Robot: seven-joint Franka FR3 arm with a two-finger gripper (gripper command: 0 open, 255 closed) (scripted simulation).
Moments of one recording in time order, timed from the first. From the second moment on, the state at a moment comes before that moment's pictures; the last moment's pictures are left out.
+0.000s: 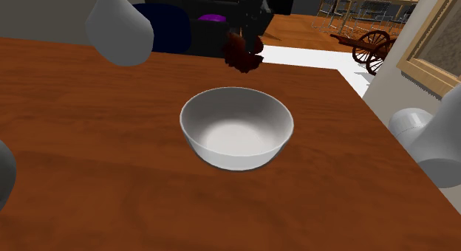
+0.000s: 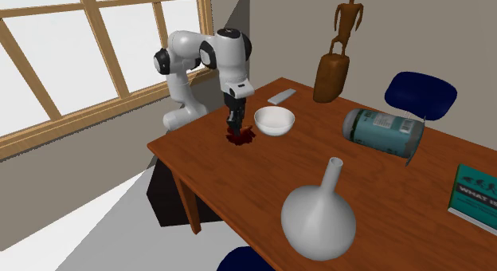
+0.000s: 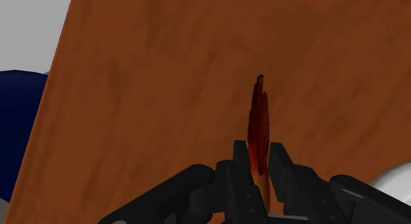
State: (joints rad) arm 0.41 -0.22 0.14 -1.67 0.04 1.52 -0.63
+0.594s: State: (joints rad) arm 0.41 -0.16 0.14 -1.47 0.03 1.39 -0.62
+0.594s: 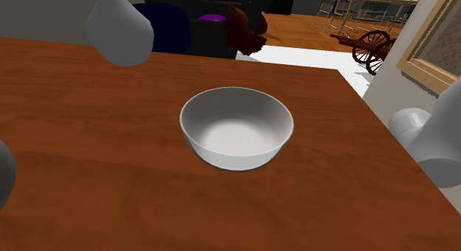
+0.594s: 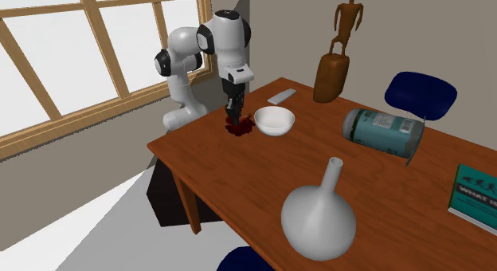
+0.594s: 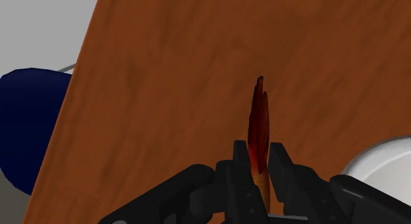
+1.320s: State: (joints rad) arm 0.46 -0.08 0.21 -1.25 0.02 1.24 -0.51
